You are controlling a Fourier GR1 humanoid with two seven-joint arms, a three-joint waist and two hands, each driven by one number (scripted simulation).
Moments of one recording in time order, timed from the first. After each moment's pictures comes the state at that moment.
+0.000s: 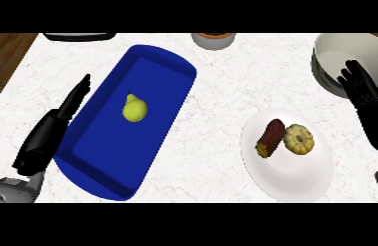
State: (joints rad) left arm -0.13 0.57 -0.27 -1.64 0.06 0.13 -0.04; right arm -0.16 -0.53 -0.02 -1.50 -0.27 0.01 -0.02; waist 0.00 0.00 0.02
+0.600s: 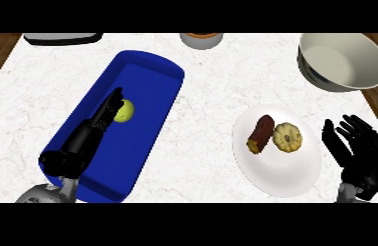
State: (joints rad) left arm -0.10 0.40 -0.33 -1.63 0.20 0.10 0.00; right arm 0.02 -0.15 -0.16 -1.47 -0.17 -0.68 -0.02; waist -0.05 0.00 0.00
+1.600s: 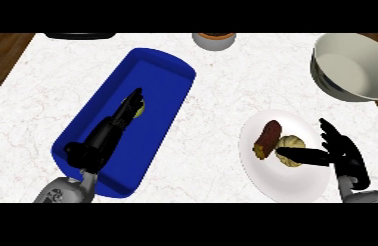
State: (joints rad) left arm -0.16 0.31 -0.36 -1.57 0.20 0.05 0.02; right arm -0.04 -0.46 0.20 -1.56 0.06 -0.40 0.87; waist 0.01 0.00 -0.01
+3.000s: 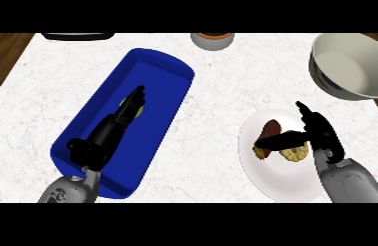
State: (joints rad) left arm -0.16 0.24 -0.31 -1.58 0.14 0.01 0.06; right arm -0.26 -0.42 0.30 -1.58 0.14 -0.25 1.16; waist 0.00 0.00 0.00
